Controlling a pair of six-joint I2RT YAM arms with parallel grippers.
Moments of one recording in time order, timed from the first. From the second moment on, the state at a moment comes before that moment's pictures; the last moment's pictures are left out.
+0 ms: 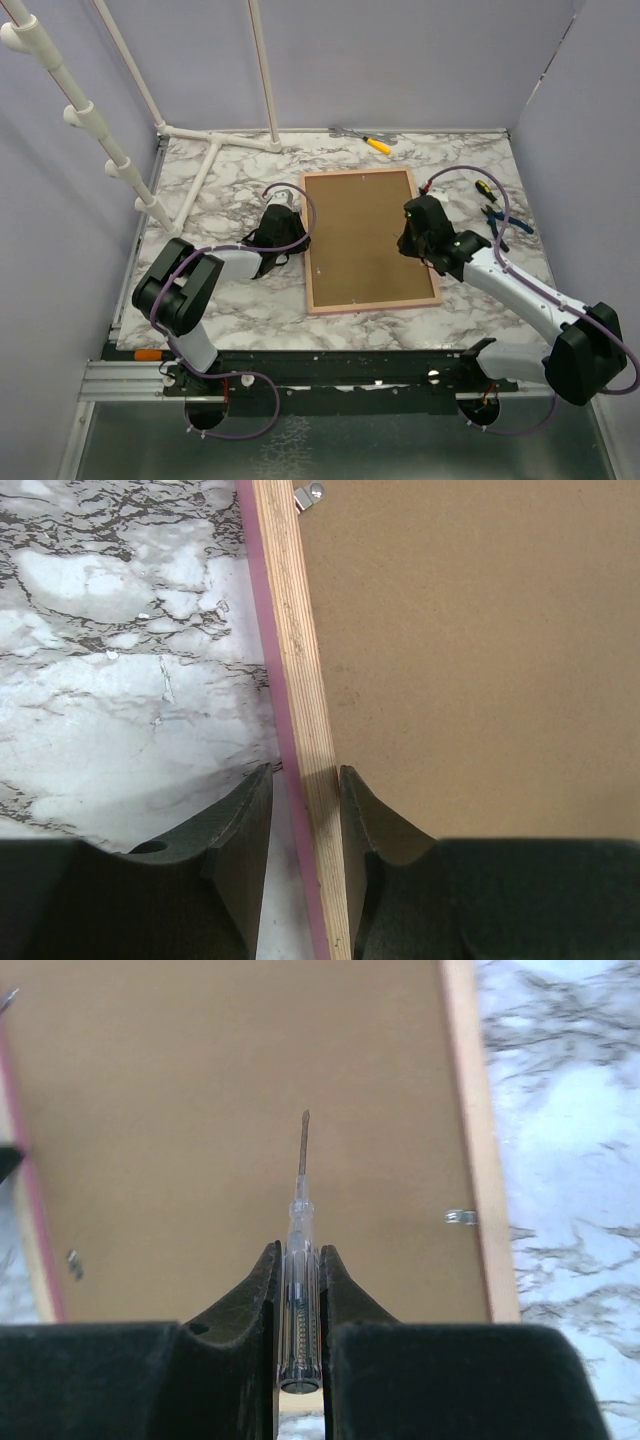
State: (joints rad) left arm -0.51 1.69 0.72 0.35 -0.05 -0.57; right arm 0.57 1.24 0.88 -0.47 0.40 0.62
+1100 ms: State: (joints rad) left arm -0.50 1.66 0.72 0.30 -0.15 -0.58; right arm 0.58 1.30 0.92 -0.68 0.45 0.66
